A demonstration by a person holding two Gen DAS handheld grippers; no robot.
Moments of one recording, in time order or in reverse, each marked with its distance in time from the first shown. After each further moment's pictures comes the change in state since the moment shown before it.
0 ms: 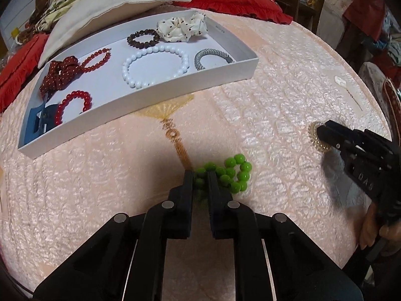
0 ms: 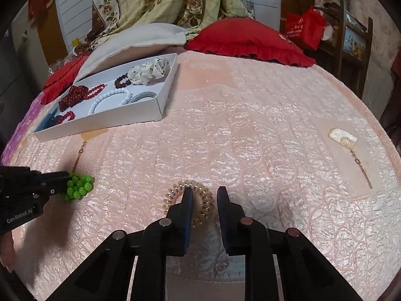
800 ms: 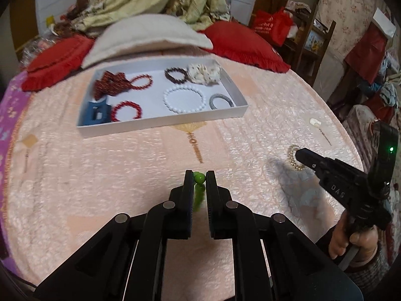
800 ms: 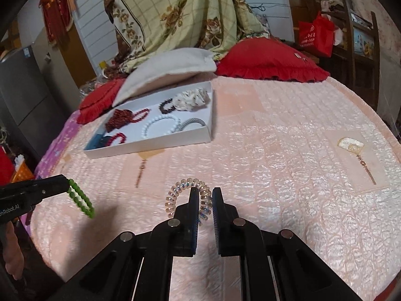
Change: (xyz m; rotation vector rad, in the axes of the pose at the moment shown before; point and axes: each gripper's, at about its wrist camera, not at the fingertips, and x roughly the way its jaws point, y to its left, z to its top) left arm -0.126 0.020 -0.040 -0.156 -0.180 -0.008; right arm -0.073 0.021 0.000 0.053 -0.094 0.196
